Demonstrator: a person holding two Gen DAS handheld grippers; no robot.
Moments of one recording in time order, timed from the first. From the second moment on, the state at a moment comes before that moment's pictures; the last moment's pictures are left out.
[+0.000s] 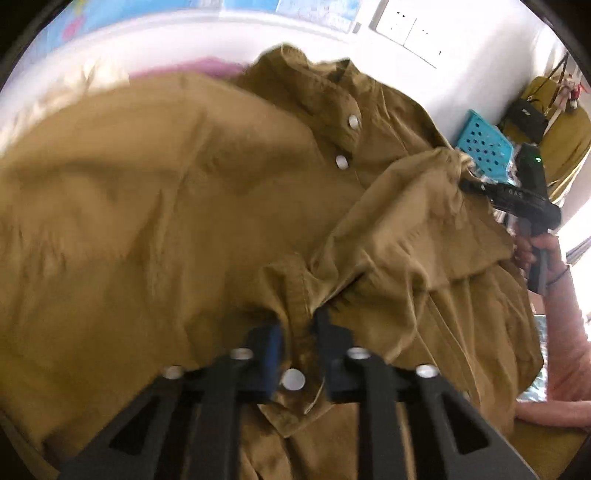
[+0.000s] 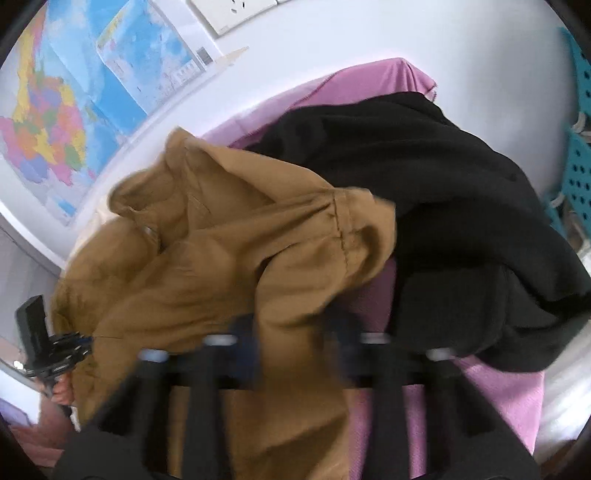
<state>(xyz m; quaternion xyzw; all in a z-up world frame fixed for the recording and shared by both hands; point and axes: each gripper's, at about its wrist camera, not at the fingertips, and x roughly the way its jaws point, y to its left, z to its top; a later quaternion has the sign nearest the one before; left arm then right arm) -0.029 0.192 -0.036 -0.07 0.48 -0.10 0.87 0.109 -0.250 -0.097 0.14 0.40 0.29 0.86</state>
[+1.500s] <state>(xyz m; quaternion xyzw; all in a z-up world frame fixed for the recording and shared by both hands) -0.163 0.299 0.048 -0.06 0.34 0.01 0.94 0.020 0.005 -0.062 -0.10 0.39 0.47 0.78</state>
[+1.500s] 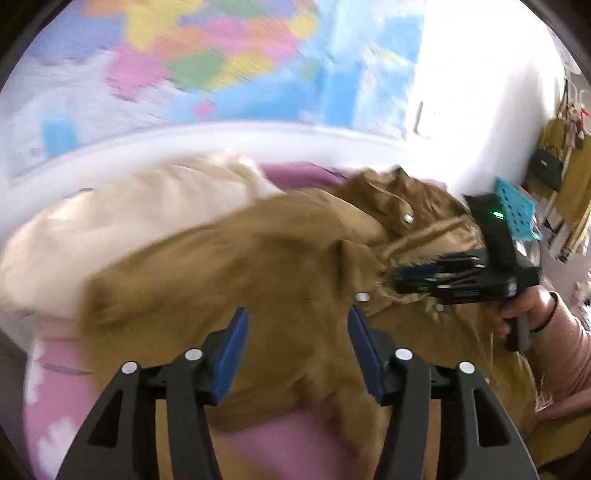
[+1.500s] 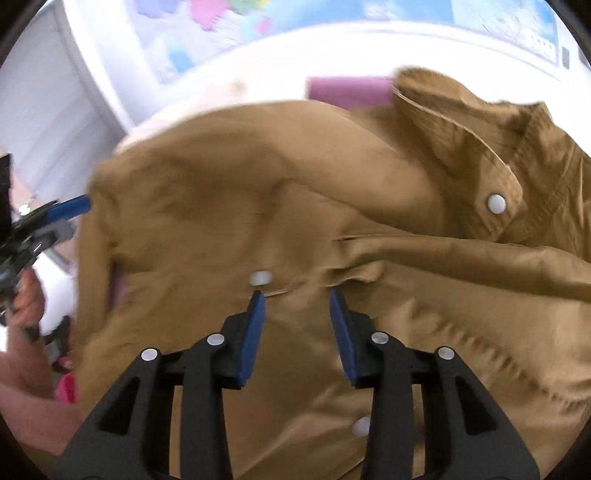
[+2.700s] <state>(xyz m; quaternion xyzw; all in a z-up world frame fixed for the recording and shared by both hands) -0.246 0.377 0.090 -0.16 0.22 0.02 0.96 -0.127 0.053 0.108 -0.18 0.26 0.66 0.68</state>
